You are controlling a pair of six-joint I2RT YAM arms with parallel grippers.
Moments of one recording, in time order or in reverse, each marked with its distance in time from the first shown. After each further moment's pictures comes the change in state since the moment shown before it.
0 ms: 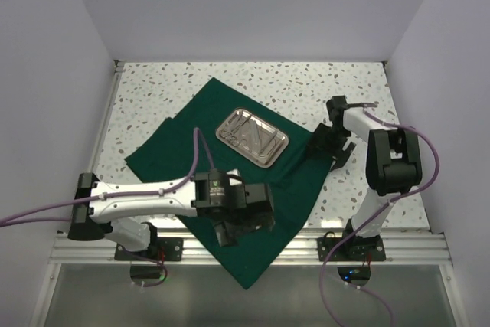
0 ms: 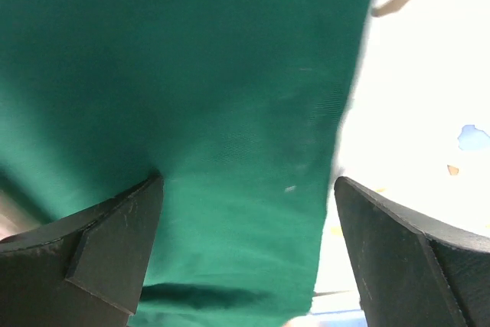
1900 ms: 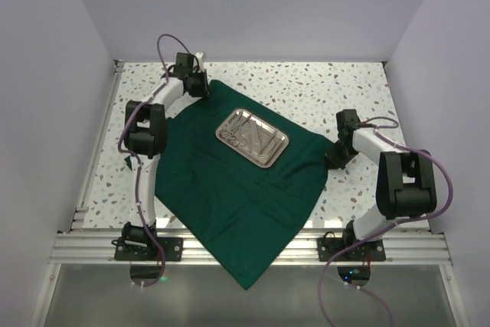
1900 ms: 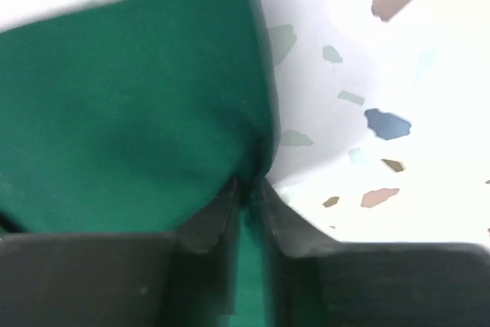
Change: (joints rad) left arm 1.336 0.997 0.648 0.855 0.316 1.650; right arm -0.039 -0.227 -0.282 0.237 0.122 0.199
